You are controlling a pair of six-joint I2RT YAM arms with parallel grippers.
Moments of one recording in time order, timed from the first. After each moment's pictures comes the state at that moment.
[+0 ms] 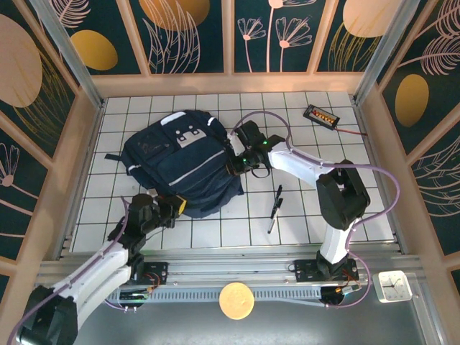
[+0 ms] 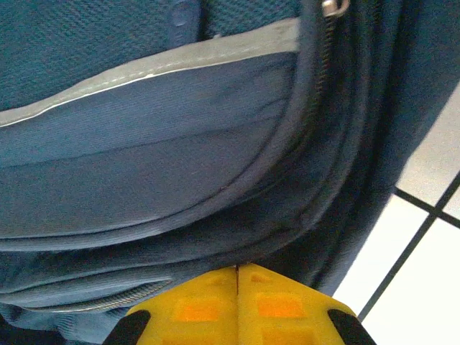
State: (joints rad) left arm -0.41 0.74 0.13 0.10 0.29 -1.56; right arm 0.68 1.81 1.35 -0.56 -0.29 0.22
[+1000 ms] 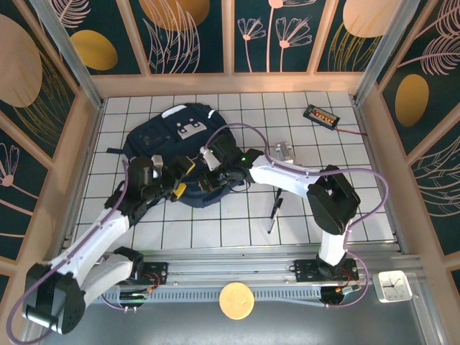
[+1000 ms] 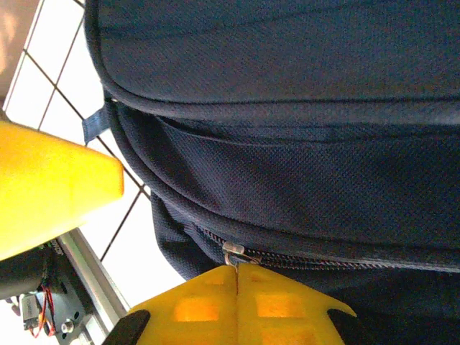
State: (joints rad) left arm -0.36 0.93 0.53 -0.12 0.40 -1.36; right arm 0.90 1.83 1.36 -0.45 -0.39 0.39
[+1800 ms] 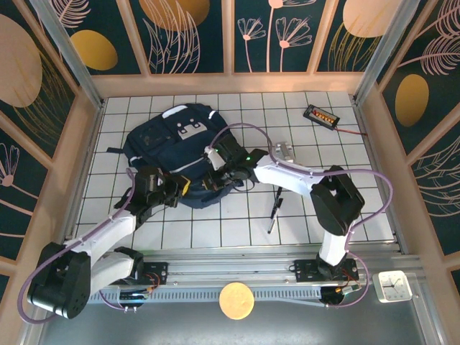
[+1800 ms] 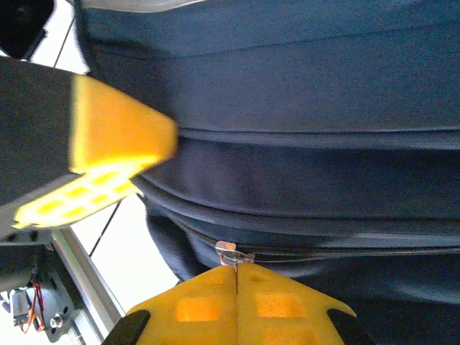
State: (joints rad) left arm -0.33 1.07 0.40 0.06 0.36 -1.48; right arm 0.84 1.80 1.31 -0.45 -0.39 0.34
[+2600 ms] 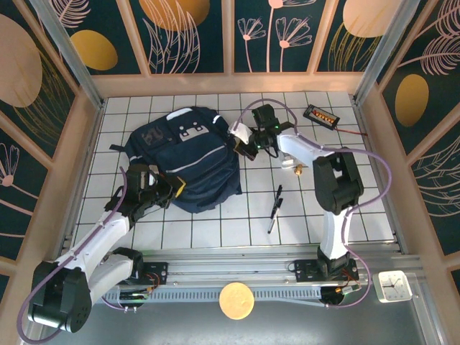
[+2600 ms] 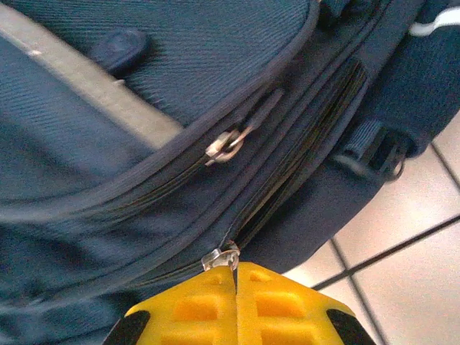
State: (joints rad) left arm -0.25 0.97 0.46 -0.16 0.46 -1.26; right arm 0.47 1.98 1.49 -0.44 -0.44 -0.68
